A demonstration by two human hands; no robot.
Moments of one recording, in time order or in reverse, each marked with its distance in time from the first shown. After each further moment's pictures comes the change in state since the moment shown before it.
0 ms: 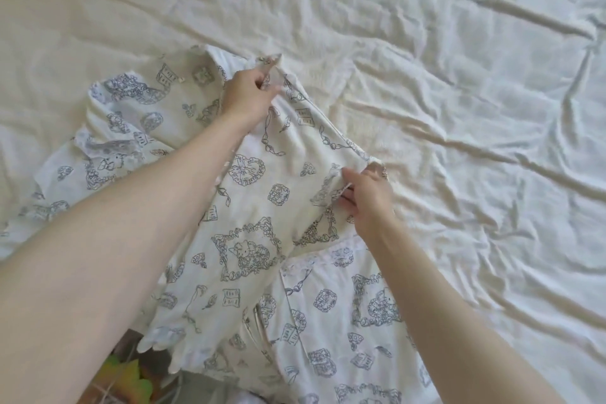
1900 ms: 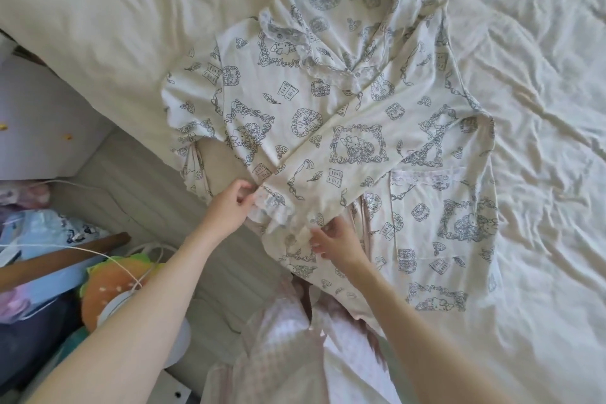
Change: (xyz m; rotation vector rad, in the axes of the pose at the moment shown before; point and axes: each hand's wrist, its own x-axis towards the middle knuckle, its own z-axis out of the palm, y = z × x) left_hand -0.296 -0.301 -0.084 -0.117 -0.223 -0.275; right_hand -0.153 0.244 0.056 -0.913 -0.363 -0.205
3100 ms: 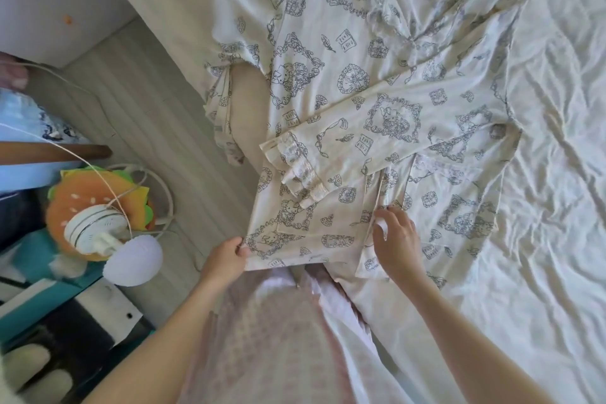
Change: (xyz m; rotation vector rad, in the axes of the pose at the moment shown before) left_hand -0.127 -0.101 0.120 -0.191 -0.085 -0.415; right_hand -0.037 0.047 -0.056 -0.846 0.258 -0.234
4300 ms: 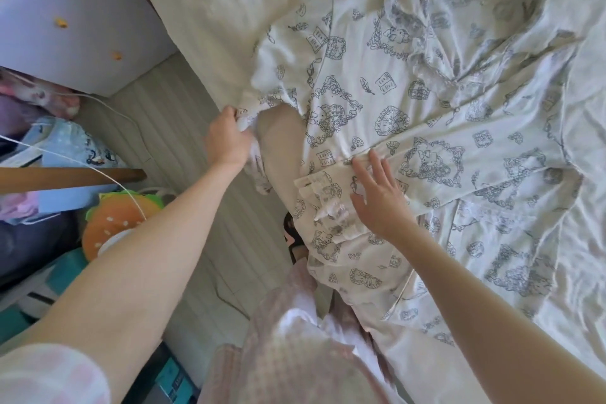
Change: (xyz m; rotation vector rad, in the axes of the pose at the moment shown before) left_hand 0.104 0.147 -0.175 -0.018 0.695 0.185; right_hand 0.105 -0.111 -0.007 -0.156 -0.196 -0.328
